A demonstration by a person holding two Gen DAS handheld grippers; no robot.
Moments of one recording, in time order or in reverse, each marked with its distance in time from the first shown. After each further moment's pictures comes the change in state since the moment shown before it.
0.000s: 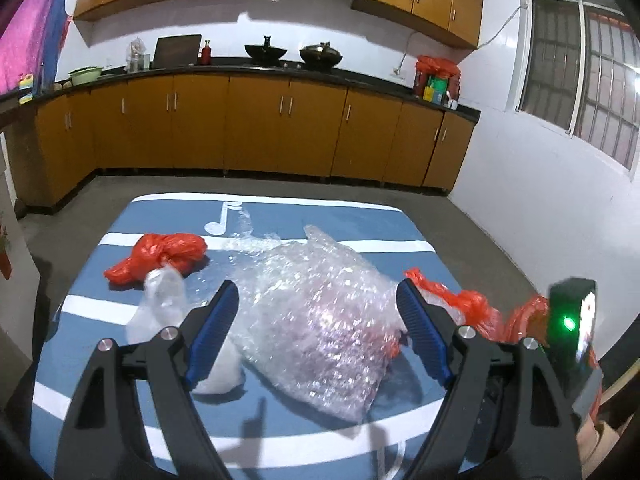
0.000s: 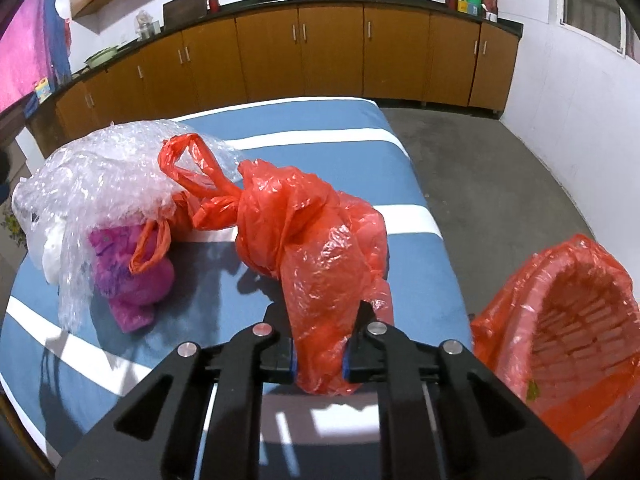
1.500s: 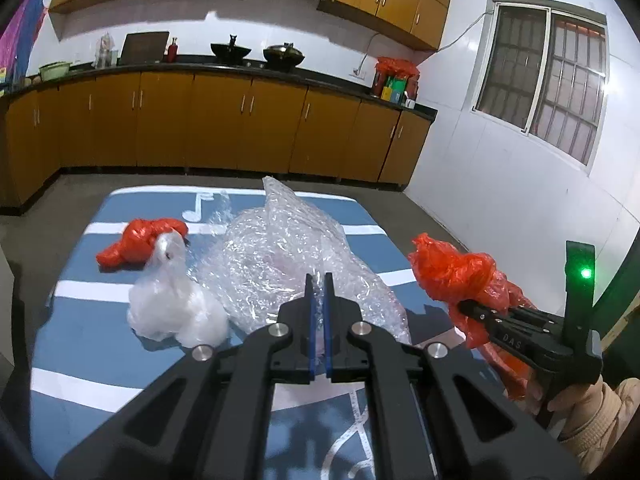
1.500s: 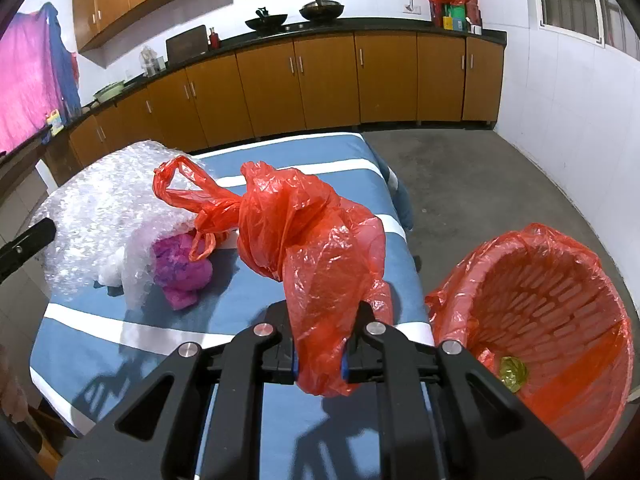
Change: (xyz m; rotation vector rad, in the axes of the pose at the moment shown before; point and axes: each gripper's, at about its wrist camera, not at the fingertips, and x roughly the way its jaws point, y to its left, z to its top) left arm -0.065 0.010 -0.021 0.017 -0.011 -0.171; right arm -0.065 -0.023 -0.009 0.052 -0.109 0.048
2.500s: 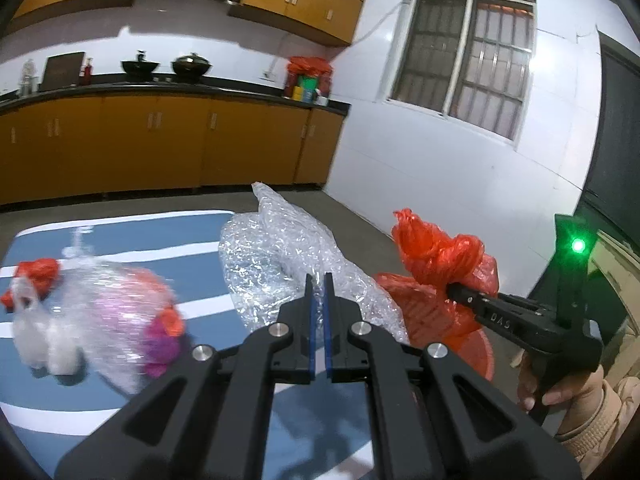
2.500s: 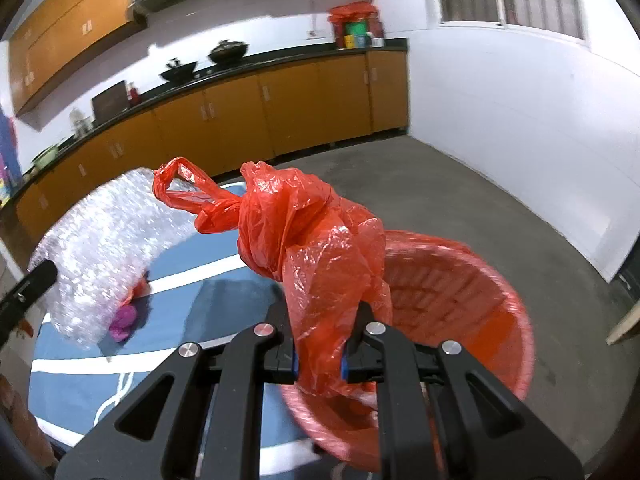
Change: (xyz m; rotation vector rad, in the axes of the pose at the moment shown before) left arm 0.033 -0.141 0.004 0.138 0.003 -0.280; right arm -0.100 -0.108 -0.005 0.216 -0.111 -0.247
